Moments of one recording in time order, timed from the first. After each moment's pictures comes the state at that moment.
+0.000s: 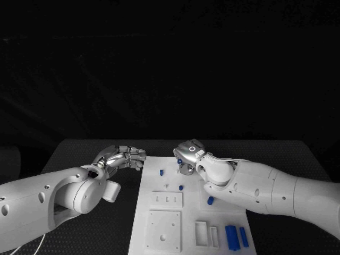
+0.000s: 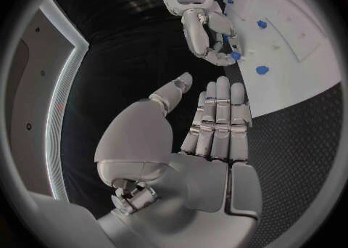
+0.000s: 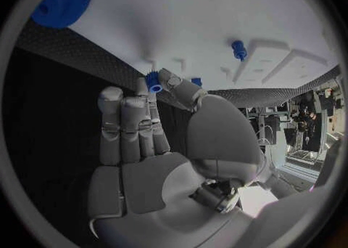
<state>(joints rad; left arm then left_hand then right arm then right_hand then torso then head) 1.30 -0.81 -0.20 1.49 -0.07 -0.35 0.24 1.14 -0.10 0.48 -0.27 0.12 0.82 0.17 0.34 0.45 1.19 0.11 0.12 0.13 1.03 0.06 0.55 0.59 0.05 0.87 -0.04 0.46 1.31 1.20 -0.46 -0.16 1.09 -2.03 -0.47 -0.30 1.12 -0.18 0.83 -0.27 0.04 1.05 0.10 0.42 0.44 1.36 0.04 0.11 0.13 1.33 -0.05 1.15 0.76 0.19 1.25 -0.03 0.91 1.31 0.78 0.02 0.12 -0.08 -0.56</state>
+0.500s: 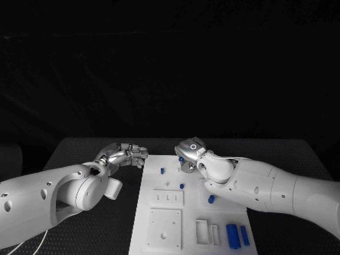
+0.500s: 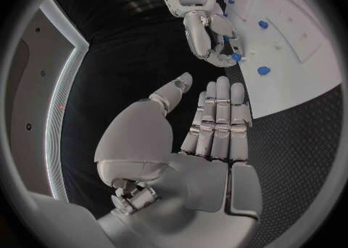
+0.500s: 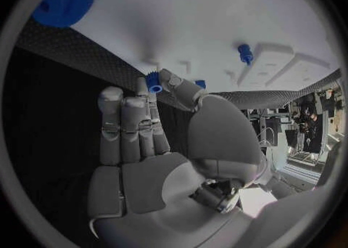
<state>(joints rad) 1.31 -0.81 -0.20 1.49 -0.07 -0.35 0.24 1.14 -0.10 0.48 -0.27 0.12 0.82 0.17 0.34 0.45 1.19 0.11 0.12 0.13 1.03 0.06 0.55 0.59 0.05 0.87 -0.04 0.46 1.31 1.20 -0.44 -0.16 1.06 -2.03 -0.46 -0.30 1.11 -0.18 0.84 -0.26 0.05 1.05 0.10 0.42 0.45 1.36 0.04 0.11 0.13 1.33 -0.05 1.15 0.76 0.19 1.25 -0.03 0.91 1.31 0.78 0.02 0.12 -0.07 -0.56</state>
